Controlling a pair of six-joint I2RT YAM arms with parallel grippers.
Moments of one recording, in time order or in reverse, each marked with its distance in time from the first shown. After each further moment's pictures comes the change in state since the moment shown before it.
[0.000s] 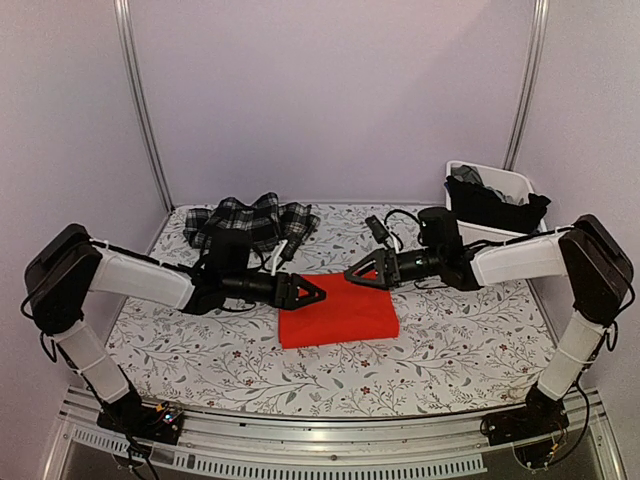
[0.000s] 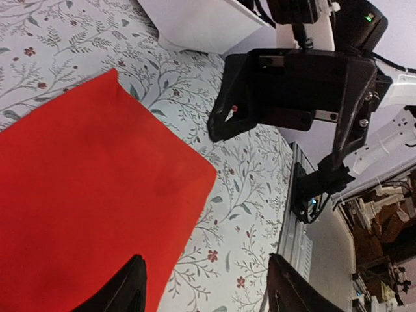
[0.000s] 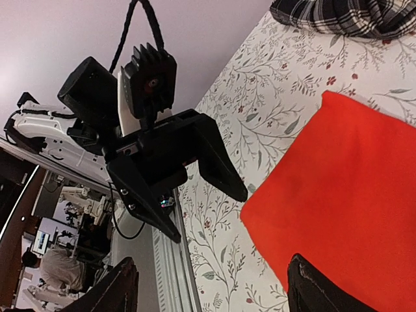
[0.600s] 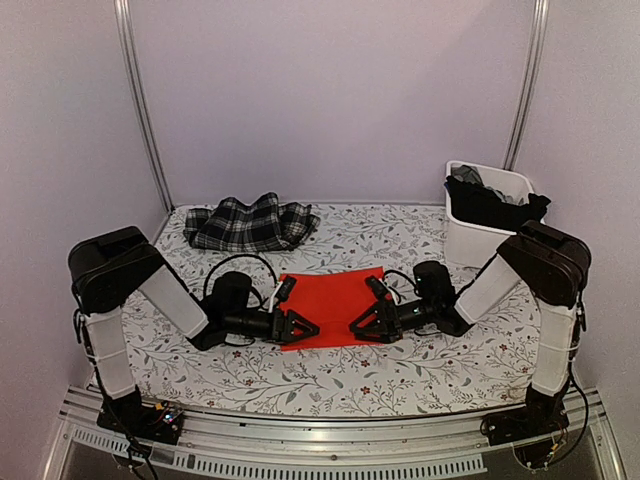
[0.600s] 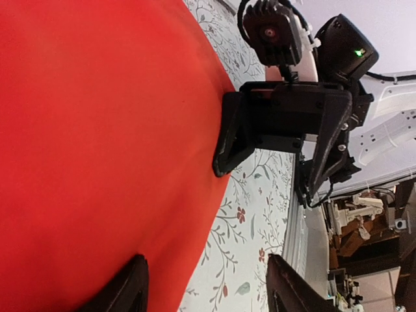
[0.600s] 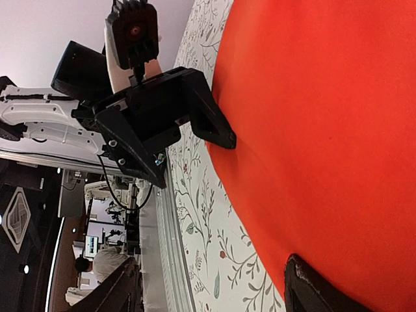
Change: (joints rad) left arm -0.052 0.279 -0.187 0.426 0.028 -0.214; right arm 0.053 0.277 -0.242 0.409 -0.065 0.215
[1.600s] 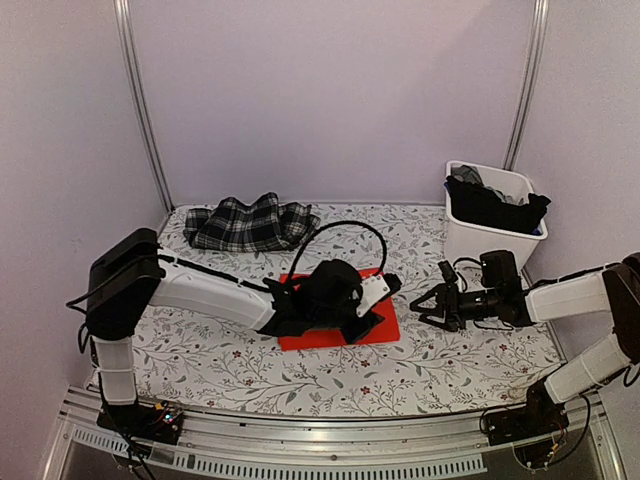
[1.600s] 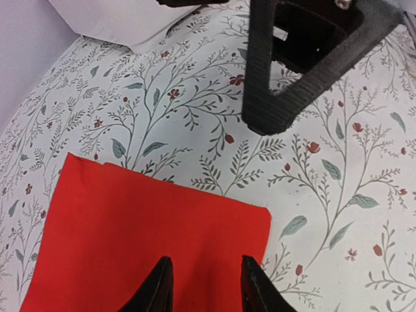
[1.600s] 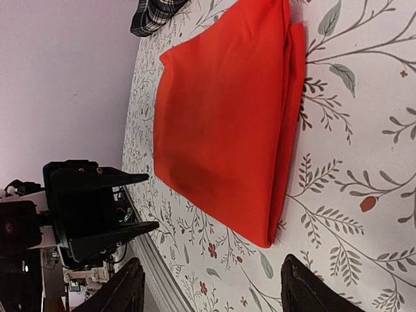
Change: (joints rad) left arm -0.387 0.012 0.614 -0.718 -0.752 0.872; right arm -0.307 -0.594 -0.256 -0.499 0.152 -0.103
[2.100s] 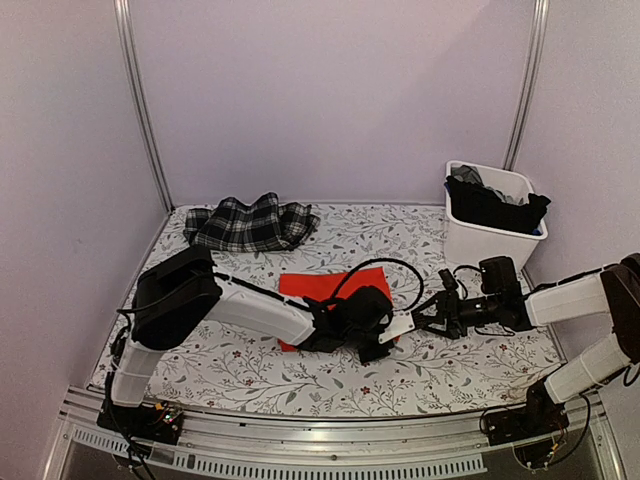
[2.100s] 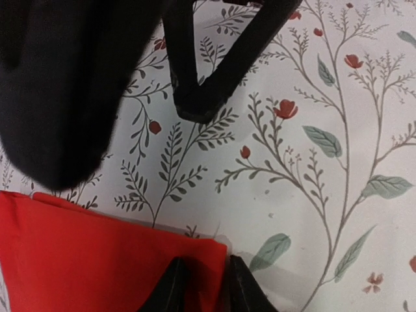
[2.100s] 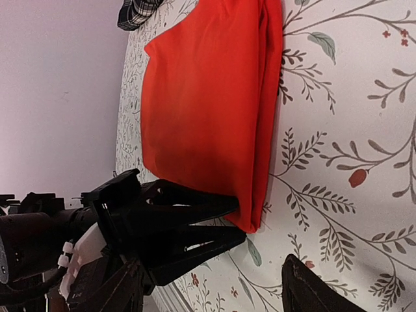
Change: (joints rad) left arm -0.069 0.287 0.221 -0.089 -0.014 0.214; right arm -0.002 0.001 -0.038 -0.022 0.006 -0.006
